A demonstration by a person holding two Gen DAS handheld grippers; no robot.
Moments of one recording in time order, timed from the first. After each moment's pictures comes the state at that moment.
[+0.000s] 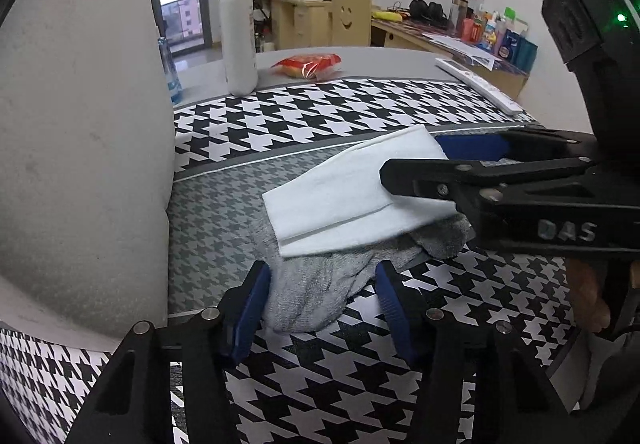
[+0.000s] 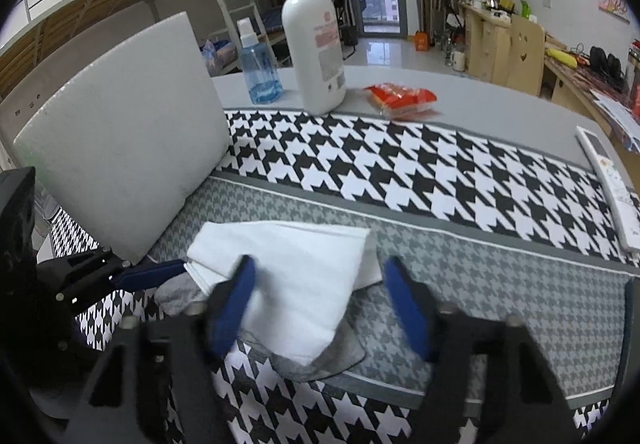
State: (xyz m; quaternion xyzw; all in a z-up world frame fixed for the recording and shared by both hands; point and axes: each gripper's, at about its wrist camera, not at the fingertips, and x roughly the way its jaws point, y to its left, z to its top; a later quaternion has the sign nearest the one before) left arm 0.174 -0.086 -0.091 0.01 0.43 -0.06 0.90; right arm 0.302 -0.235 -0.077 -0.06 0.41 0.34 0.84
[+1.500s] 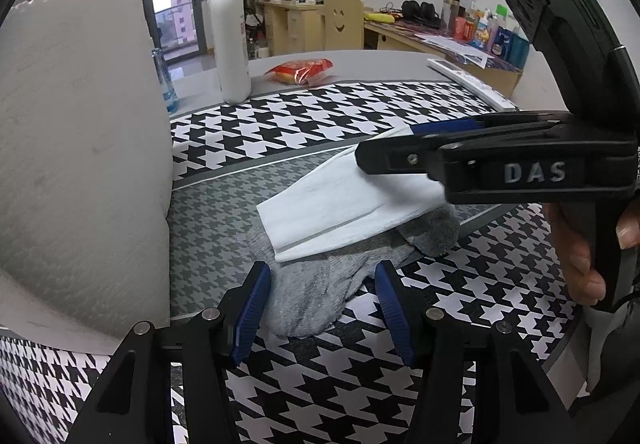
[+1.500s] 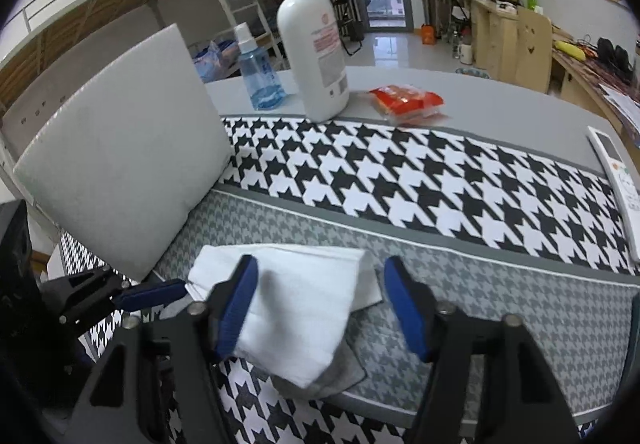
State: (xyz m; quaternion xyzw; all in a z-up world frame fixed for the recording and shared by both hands) left arm 0.173 -0.090 -0.088 0.02 0.42 -0.07 0.90; right arm 0.316 -0.232 -0.071 -0.05 0.42 0.36 0.83
